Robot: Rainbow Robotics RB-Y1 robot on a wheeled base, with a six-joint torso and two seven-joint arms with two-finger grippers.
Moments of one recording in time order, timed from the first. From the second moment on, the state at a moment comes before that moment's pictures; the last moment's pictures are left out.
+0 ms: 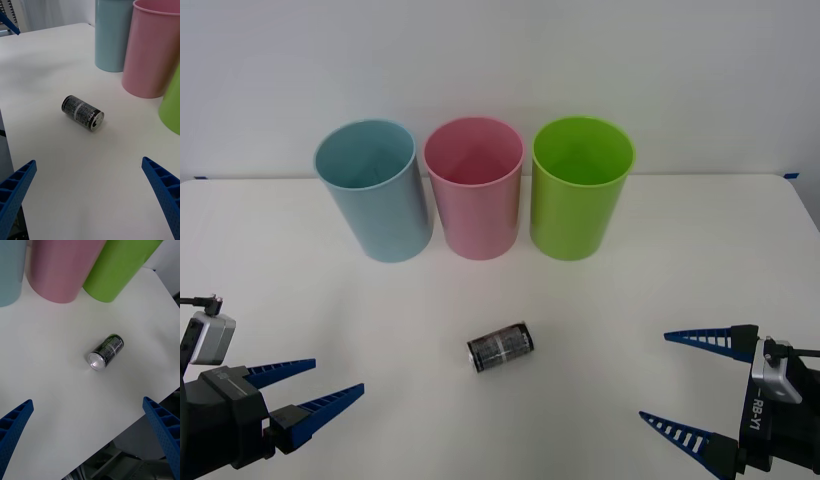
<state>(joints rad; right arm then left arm) 0.40 -0.45 -0.31 -2.11 1.52 -1.28 -0.19 0.52 0.41 0.40 -2.34 -1.70 -1.26 1.10</state>
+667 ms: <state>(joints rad) 0.41 -0.44 -0.35 -2.19 1.44 -1.31 -0.21 0.52 0.41 0.40 -2.34 -1.70 -1.26 1.10</state>
